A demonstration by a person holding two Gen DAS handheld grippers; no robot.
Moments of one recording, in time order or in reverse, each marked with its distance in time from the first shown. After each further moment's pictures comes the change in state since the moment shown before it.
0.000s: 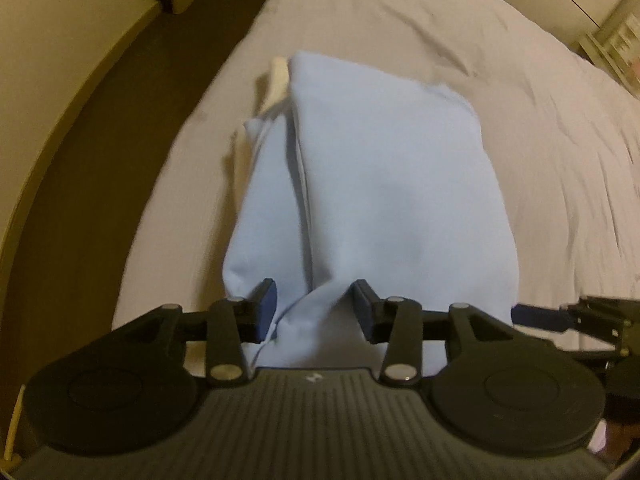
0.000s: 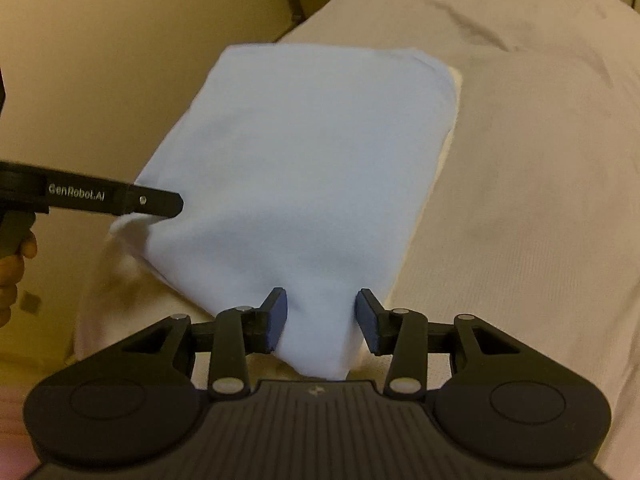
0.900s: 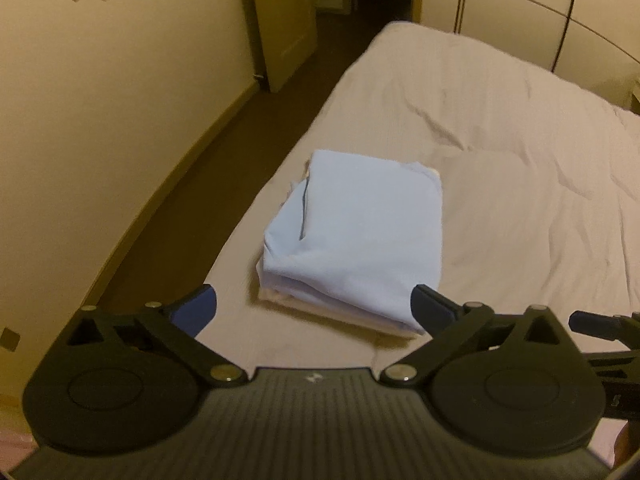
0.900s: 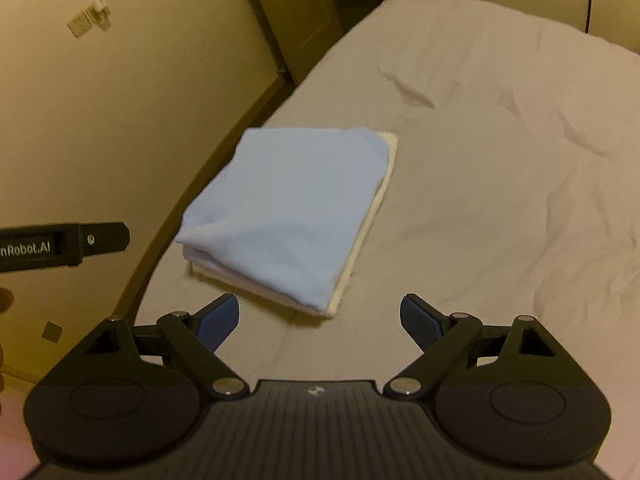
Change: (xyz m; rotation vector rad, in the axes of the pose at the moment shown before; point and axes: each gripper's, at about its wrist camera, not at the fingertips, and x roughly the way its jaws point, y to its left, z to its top) left arm -0.208 -0.145 -0.080 -0.101 -0.242 0.322; right arm -0.188 -0.013 -0.045 0.063 -0.154 0.009
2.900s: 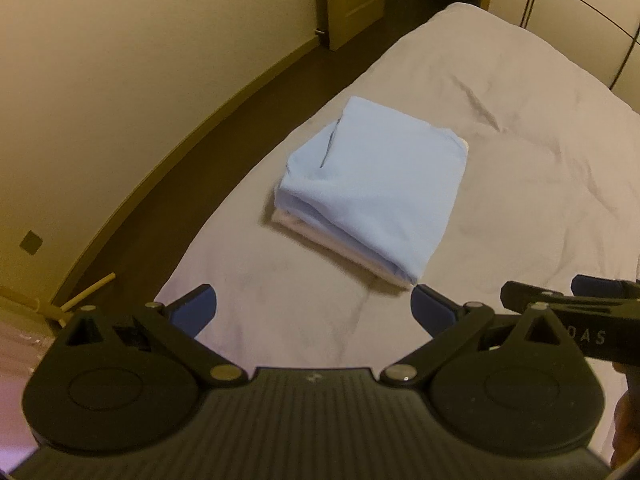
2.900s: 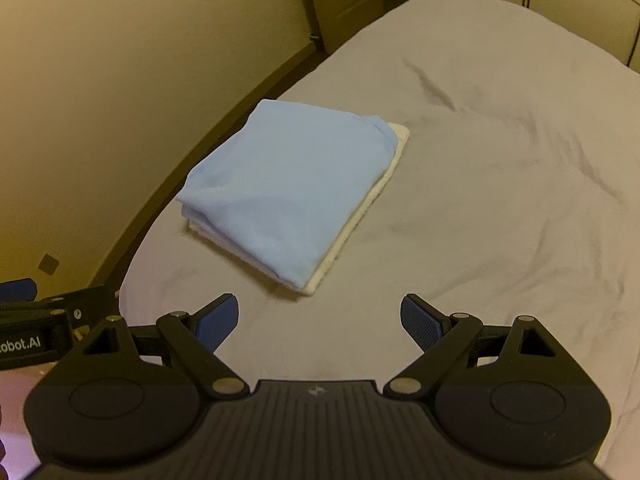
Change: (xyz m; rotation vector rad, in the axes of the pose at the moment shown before) left arm -0.023 -0.023 -0.034 -0.193 0.137 0.110; right arm -0.004 -0.016 0.017 -0.161 0.123 0.001
